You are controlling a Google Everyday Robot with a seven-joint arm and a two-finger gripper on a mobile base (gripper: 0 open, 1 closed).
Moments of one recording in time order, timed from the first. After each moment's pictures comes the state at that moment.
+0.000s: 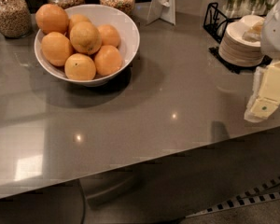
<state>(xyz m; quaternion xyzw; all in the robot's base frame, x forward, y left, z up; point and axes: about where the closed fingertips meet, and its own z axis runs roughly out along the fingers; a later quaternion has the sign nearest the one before) 0.438 -0.217 0.976 -0.60 0.78 -0.03 0.16</state>
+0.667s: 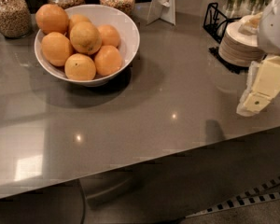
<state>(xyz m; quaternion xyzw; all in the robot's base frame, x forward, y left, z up) 0.448 -0.205 0.985 -0.60 0.77 -0.03 0.19</state>
